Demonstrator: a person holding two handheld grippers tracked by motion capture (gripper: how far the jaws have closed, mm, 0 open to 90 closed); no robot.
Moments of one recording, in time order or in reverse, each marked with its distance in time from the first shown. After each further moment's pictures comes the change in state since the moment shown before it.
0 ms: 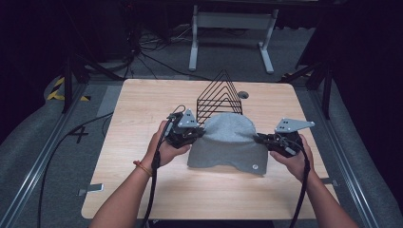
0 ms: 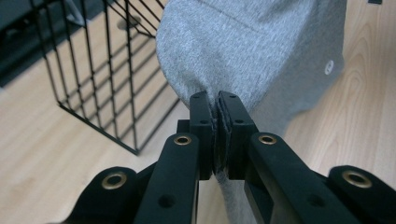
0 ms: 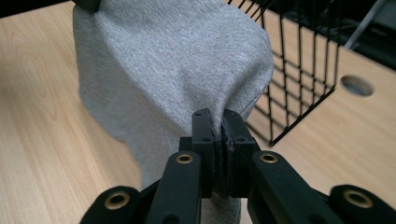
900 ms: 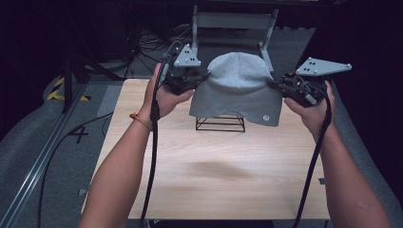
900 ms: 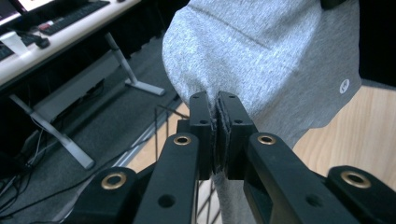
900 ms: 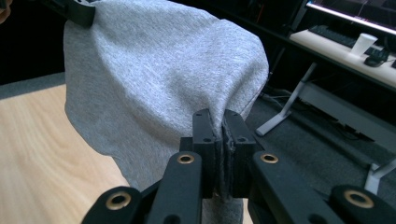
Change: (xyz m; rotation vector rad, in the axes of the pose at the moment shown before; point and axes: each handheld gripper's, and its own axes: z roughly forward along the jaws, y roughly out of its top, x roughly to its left) left arm 0.057 0.125 -0.070 -0.182 0.147 0.055; right arm -0.036 0.139 -0.060 -0.189 -0.161 -0.096
